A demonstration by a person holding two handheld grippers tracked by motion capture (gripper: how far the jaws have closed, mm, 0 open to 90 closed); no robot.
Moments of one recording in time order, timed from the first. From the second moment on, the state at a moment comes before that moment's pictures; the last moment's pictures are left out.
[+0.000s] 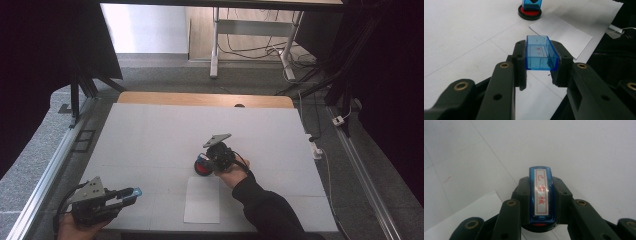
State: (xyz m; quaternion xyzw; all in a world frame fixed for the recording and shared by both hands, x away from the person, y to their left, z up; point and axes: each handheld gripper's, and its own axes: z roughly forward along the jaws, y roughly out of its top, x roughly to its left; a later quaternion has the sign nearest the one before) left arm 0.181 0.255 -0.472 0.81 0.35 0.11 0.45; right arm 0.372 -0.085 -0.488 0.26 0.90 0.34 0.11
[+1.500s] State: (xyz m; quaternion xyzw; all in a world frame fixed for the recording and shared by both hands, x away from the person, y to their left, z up) left arm 0.181 0.257 -0.471 0.80 0.36 0.11 0.46; right arm 0.359 -0.095 -0.470 0.25 0.89 0.38 0.11
